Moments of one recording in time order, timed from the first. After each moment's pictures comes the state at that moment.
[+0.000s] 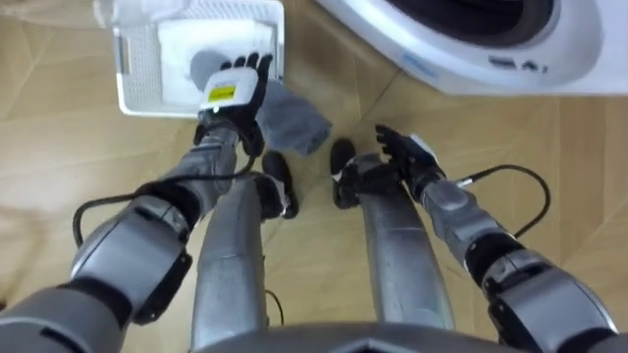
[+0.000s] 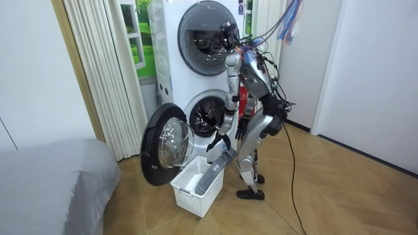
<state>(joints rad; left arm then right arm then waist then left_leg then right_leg) -0.59 0.17 -0.54 1.26 0.74 -0.13 0.45 -0.37 -0.19 0.44 1.08 0.24 -0.15 0.01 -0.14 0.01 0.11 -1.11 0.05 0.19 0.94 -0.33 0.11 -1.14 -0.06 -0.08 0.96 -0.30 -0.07</state>
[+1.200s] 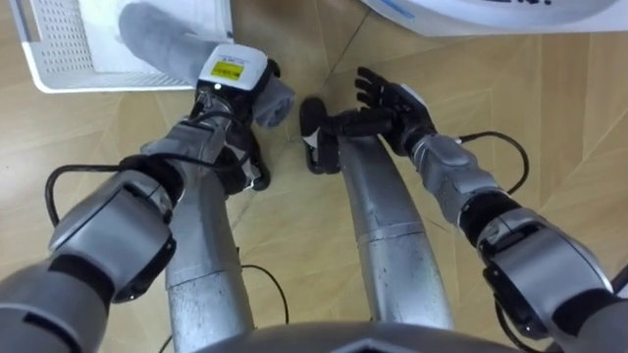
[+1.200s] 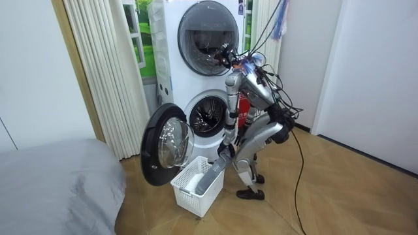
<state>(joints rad) -0.72 0.25 -0.69 1.28 0.86 -0.15 0.42 -0.53 -0.18 0.48 1.13 0.59 -0.17 0.15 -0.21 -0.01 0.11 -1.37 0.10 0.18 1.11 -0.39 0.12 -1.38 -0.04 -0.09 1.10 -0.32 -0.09</state>
